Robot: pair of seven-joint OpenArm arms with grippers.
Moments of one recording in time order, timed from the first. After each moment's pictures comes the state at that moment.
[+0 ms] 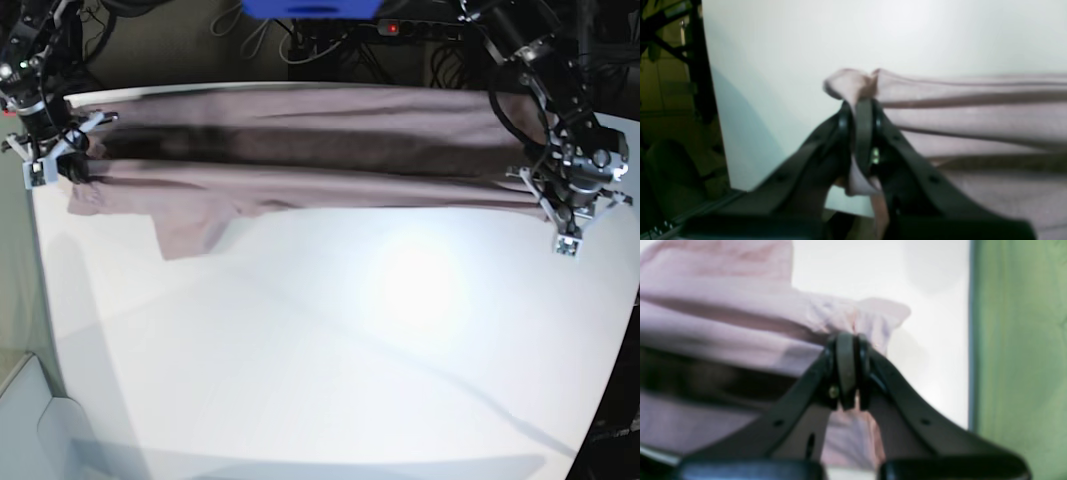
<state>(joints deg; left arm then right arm) 1.5 -0.6 -34.3 104.6 16.1 -40.3 57.4 -22.7 7.0 39.9 102.7 8.1 40.5 -28.9</state>
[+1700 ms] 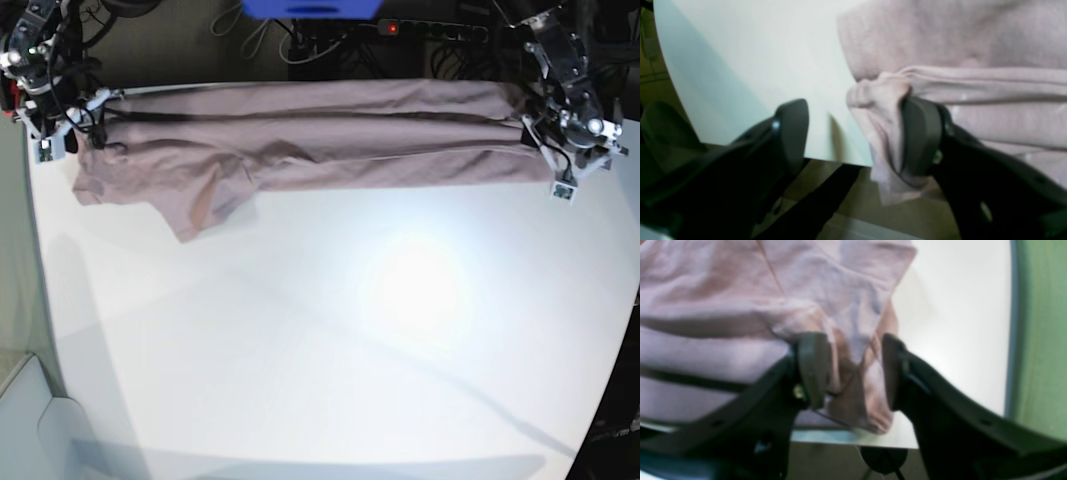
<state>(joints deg) 10.0 -3.7 -34.3 98.2 17.7 -39.8 56.8 -24.6 5.6 40.5 98.1 6.9 40.3 -29.9</state>
